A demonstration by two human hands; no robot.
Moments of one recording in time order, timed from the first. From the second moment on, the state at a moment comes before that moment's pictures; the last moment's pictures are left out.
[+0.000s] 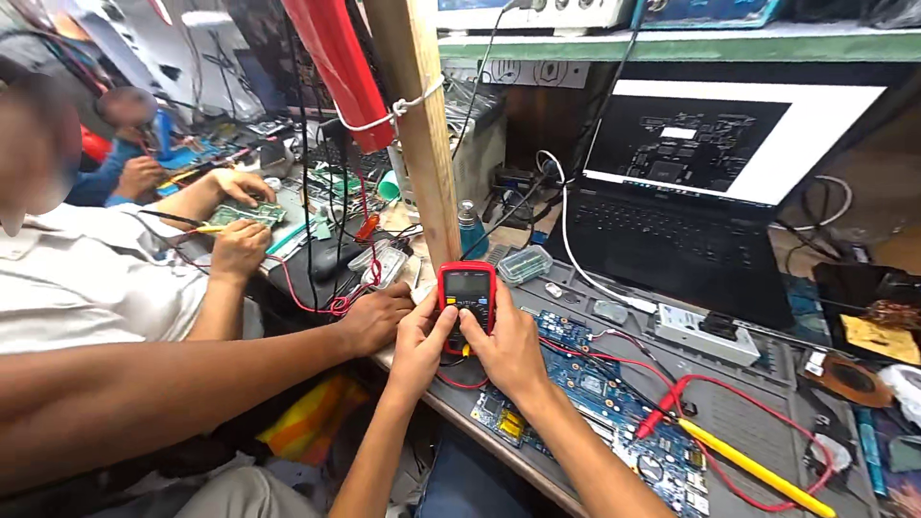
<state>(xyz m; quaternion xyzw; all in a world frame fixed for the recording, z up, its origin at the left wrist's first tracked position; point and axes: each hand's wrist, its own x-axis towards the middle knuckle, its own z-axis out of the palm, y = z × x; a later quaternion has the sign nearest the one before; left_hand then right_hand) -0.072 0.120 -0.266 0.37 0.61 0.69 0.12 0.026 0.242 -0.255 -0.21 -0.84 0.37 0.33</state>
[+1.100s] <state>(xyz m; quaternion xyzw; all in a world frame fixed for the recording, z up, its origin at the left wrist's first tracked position) -0.074 0.115 -0.265 0.37 0.61 0.69 0.15 0.037 0.236 -0.259 -0.15 -0.85 0.27 0.43</state>
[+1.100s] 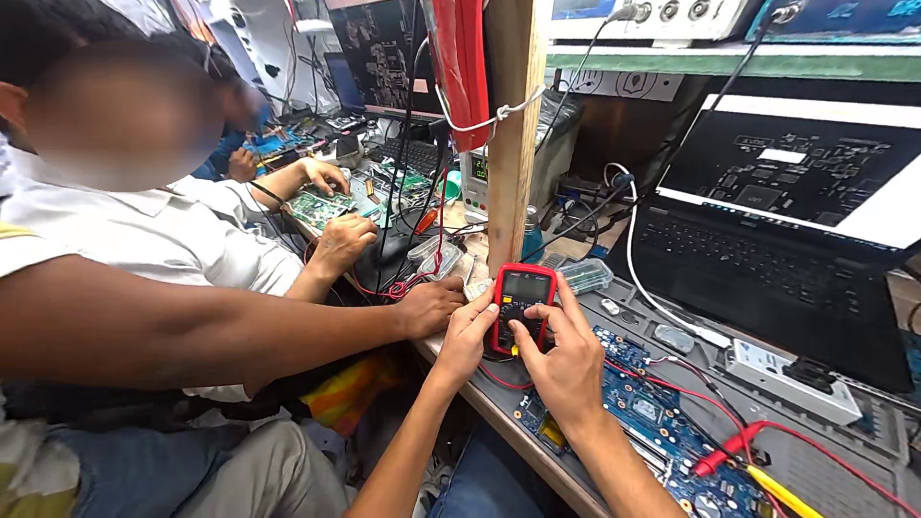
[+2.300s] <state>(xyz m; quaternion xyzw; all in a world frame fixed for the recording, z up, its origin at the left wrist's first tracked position) -0.074 0.111 -0.264 0.39 0.61 0.67 0.16 0.038 0.238 -0.260 -0.13 -0.87 0.23 0.42</state>
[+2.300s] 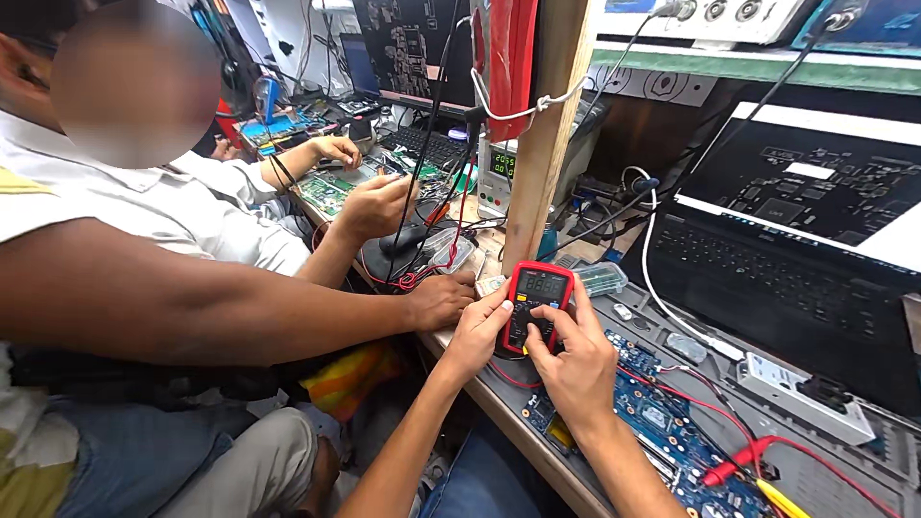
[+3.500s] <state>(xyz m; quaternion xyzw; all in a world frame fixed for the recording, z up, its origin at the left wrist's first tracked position) -0.073 0.110 -0.264 0.39 0.63 0.65 0.14 0.038 0.234 -0.258 -0.17 -0.87 0.19 0.42</state>
